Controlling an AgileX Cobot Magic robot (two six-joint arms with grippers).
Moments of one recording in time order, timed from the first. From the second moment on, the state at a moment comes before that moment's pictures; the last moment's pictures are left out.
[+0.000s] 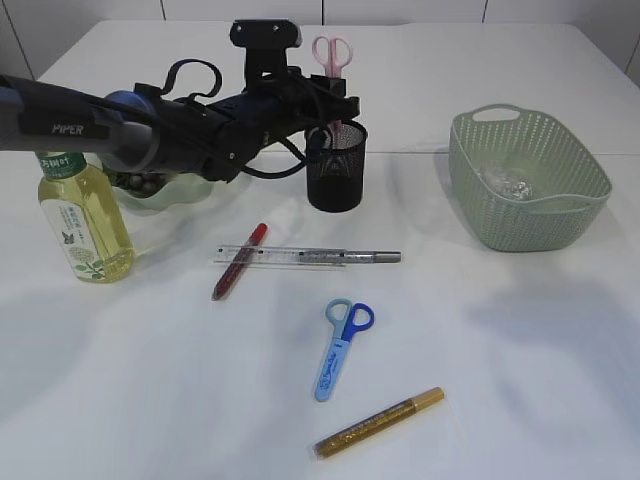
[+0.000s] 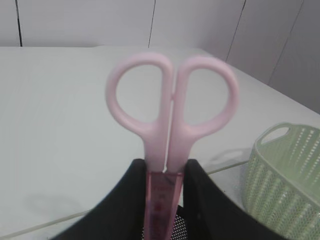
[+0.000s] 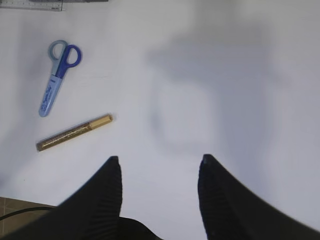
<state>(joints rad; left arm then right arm) -0.50 2.36 -1.71 0.13 -0.44 -0.31 0.10 1.20 -1.18 0.14 1.25 0.04</state>
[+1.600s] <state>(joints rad) -0.50 2.23 -1.72 0.13 -0.08 -0.31 0.10 1.20 -1.18 0.14 1.25 0.04</state>
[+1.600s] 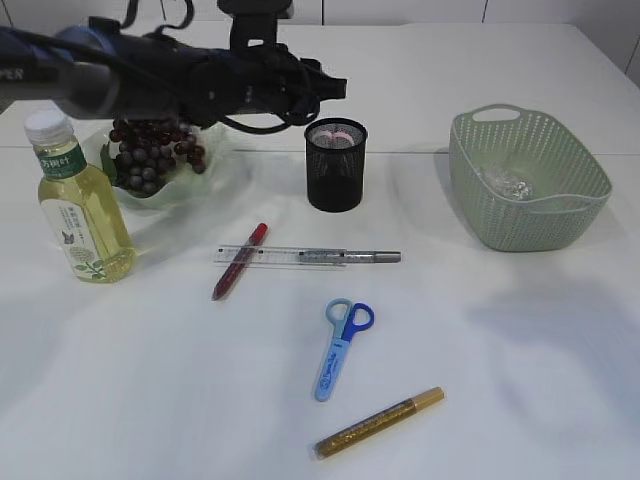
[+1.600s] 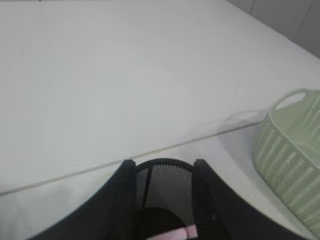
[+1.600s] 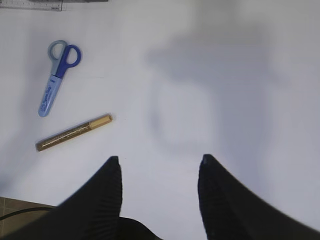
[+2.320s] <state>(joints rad) -0.66 2.01 -1.76 0.06 1.11 -0.27 0.10 1.20 -1.18 0.14 1.25 0.04</state>
